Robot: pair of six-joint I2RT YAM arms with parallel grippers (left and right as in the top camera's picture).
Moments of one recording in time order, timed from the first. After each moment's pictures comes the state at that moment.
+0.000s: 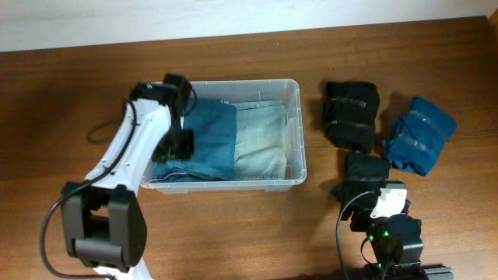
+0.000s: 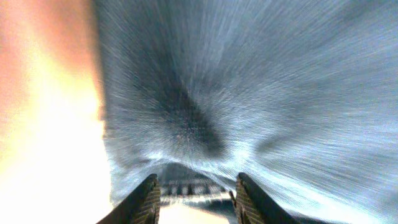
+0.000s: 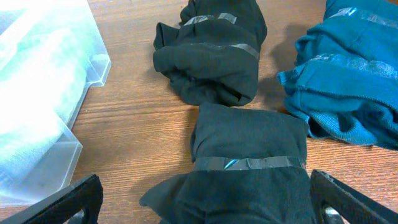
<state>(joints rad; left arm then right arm) -0.25 1.91 1.61 -1.35 -0.10 -0.26 0.02 0.01 0.16 -0.62 0.06 0.13</state>
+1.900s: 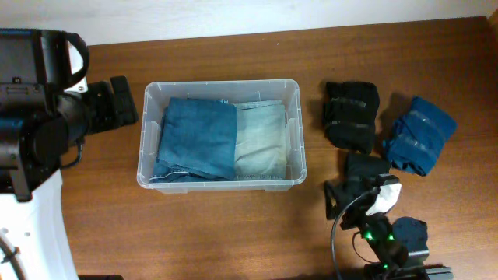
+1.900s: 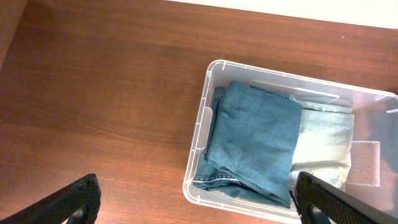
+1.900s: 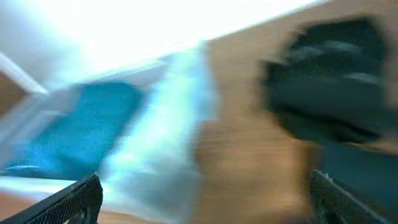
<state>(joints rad) -0.10 1.61 2.40 -1.69 -0.14 -0.21 0.02 0.01 0.16 -0.40 -0.32 0.36</state>
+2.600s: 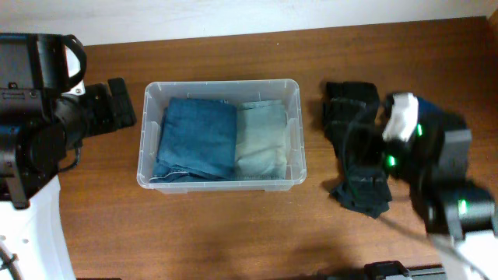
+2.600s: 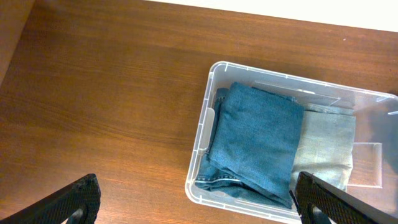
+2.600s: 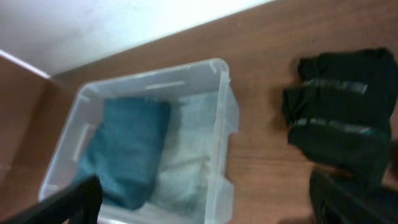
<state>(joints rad) -0.10 1.59 2.40 -1.69 -0.15 -0.21 0.02 0.99 1.16 -0.82 -0.34 0.30</state>
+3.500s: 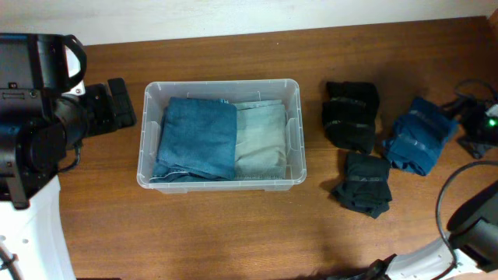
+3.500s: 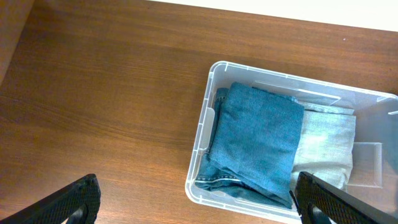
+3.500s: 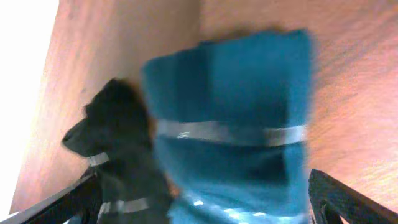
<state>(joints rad) -0.10 1.59 2.39 -1.69 -0.15 -0.21 -0.82 1.86 1.46 -0.84 -0.56 0.16</state>
